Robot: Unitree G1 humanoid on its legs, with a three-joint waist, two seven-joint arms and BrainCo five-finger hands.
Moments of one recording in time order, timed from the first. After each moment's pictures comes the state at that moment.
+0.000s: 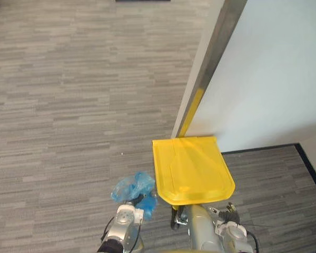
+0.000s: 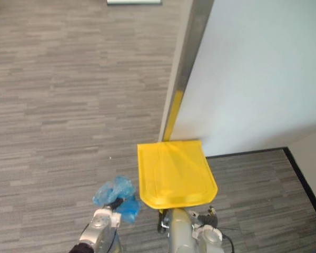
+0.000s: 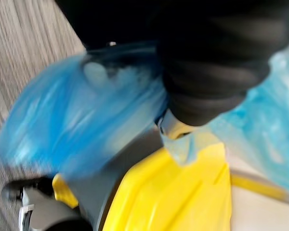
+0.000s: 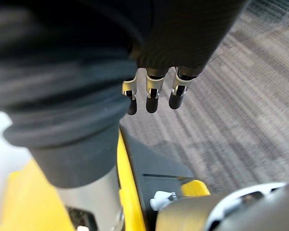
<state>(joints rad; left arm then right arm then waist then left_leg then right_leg) -0.07 -0.01 -0.10 0.79 0.02 -0.10 0.10 0.00 0.00 -0.29 0.83 0.00 -0.03 -0.20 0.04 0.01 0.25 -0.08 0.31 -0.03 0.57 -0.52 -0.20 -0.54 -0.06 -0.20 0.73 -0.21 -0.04</state>
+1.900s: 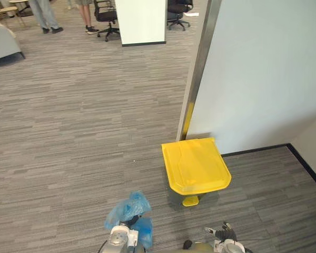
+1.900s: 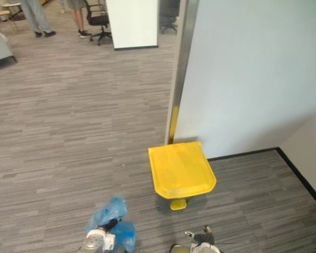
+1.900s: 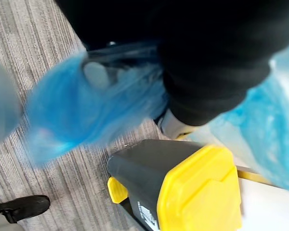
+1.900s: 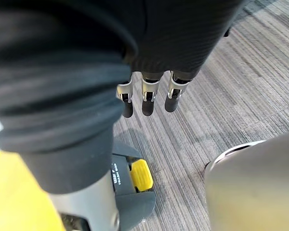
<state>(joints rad) 0.08 0.07 -0.09 0.79 0.00 -0.09 0.09 0.09 0.01 -0.22 0.92 -0.02 -0.05 -0.18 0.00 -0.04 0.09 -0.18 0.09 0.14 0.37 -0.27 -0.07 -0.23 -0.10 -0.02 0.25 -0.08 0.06</state>
